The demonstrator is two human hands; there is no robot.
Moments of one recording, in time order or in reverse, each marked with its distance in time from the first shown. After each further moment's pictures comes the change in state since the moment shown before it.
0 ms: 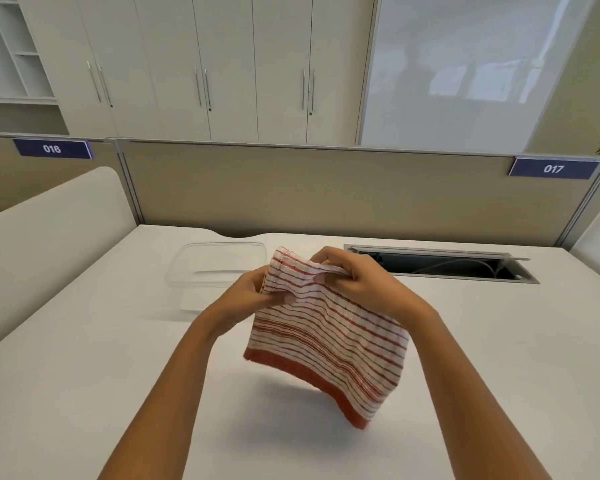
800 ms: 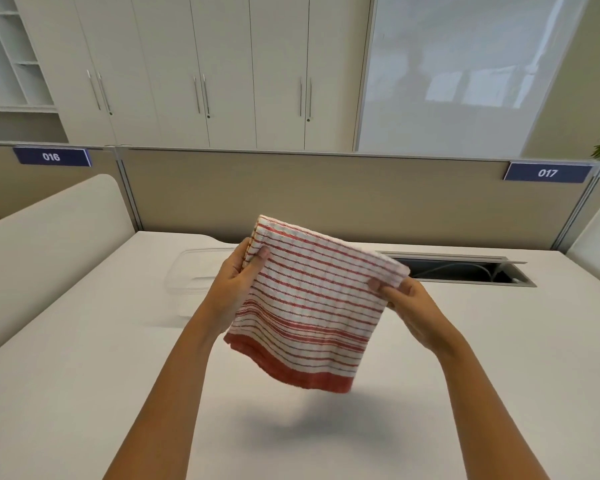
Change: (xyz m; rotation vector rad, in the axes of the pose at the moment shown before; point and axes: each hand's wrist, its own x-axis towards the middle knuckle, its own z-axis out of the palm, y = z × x) left_hand -0.009 0.031 0.001 -0.294 0.234 0.207; right_hand -0.034 0.082 0.000 0.717 0.246 0.195
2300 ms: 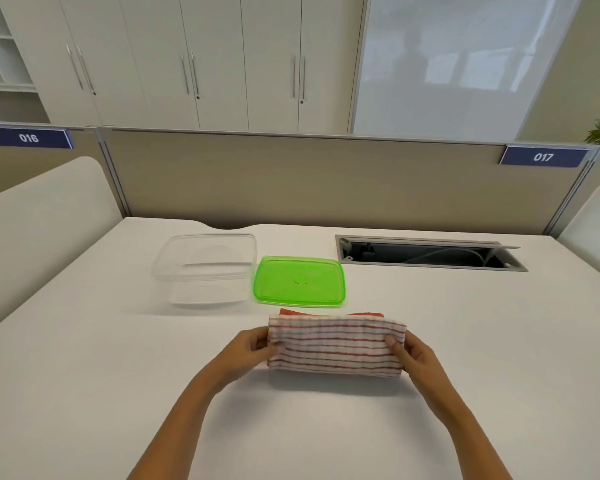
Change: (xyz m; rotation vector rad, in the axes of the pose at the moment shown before) left_hand -0.047 -0.127 -0.002 0.158 -0.285 -0.367; right_hand -0.074 0.096 -0.010 -0.034 0.179 0.198
